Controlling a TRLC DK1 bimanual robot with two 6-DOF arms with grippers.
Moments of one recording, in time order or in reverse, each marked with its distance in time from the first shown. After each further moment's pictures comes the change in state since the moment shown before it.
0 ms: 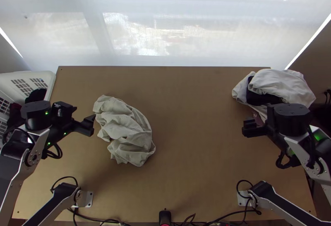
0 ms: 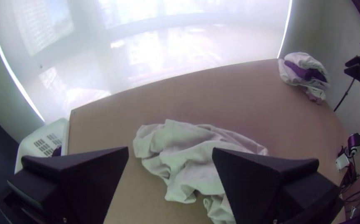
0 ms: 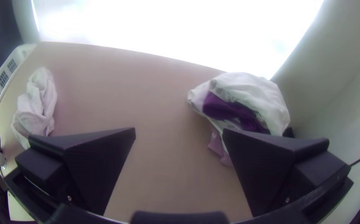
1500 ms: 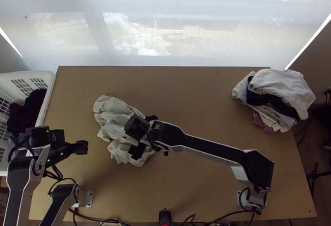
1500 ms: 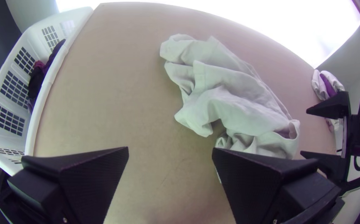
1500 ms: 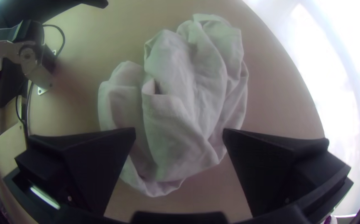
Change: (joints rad) left arm 0.285 -0.162 -0.296 -0.214 0.095 -0.200; right arm 0.658 1.023 0.413 0.439 -0.262 -0.202
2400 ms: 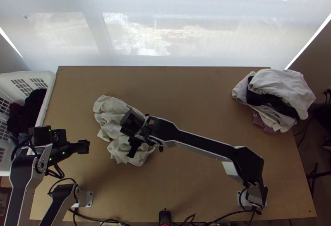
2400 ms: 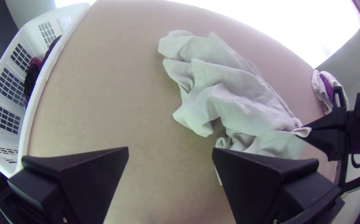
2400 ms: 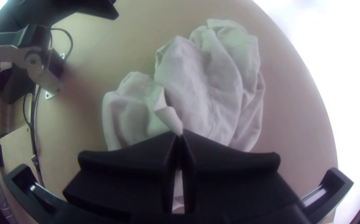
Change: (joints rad) left arm 0.008 0.019 -0.036 0.042 0.023 -0.003; right arm -0.027 0.094 0.110 -0.016 -0.104 -0.034
